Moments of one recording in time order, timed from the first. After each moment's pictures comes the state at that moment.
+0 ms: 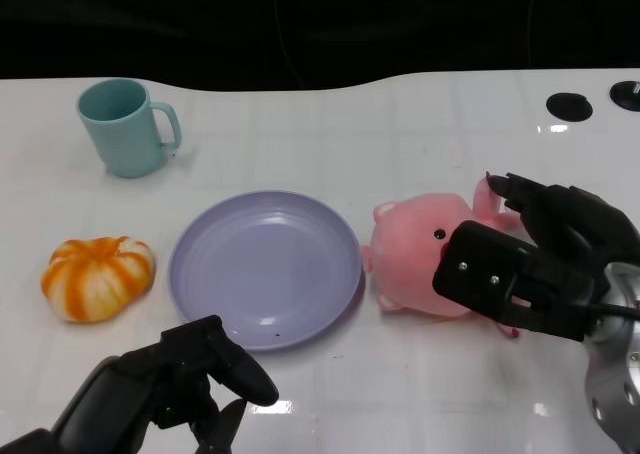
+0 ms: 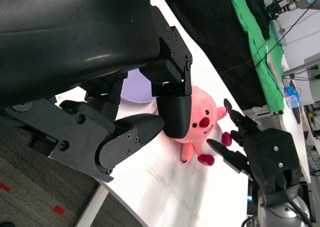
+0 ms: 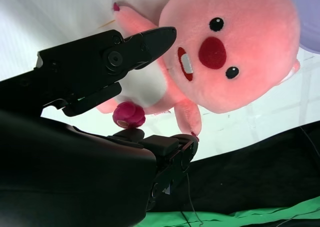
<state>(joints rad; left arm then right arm) 0.48 0.26 -0.05 -0.78 -0.04 0.25 -0.25 -0.33 -0.21 0.33 -0.04 -0.81 0.63 0.25</state>
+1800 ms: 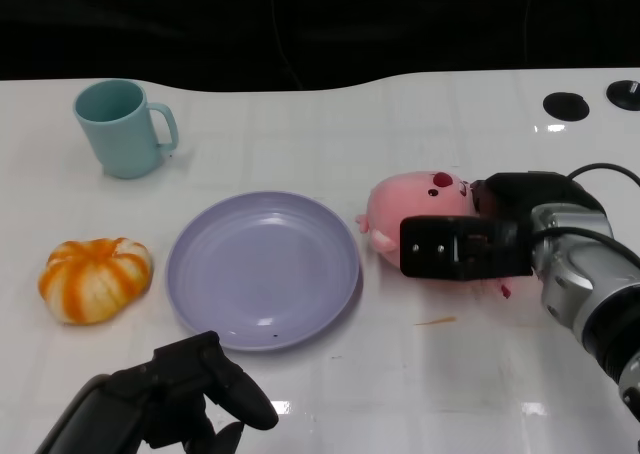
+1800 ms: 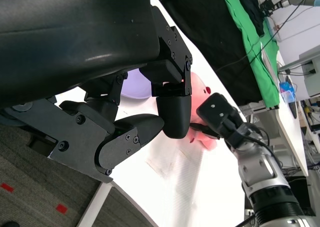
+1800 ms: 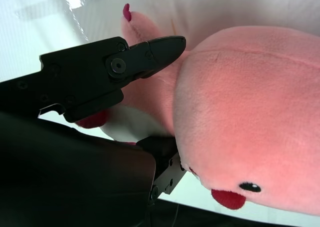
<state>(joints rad) 0.58 0.29 -0.03 -0.90 -0.05 0.25 -0.25 -0.84 -0.15 0.57 1.02 -0.78 0.25 0.11</state>
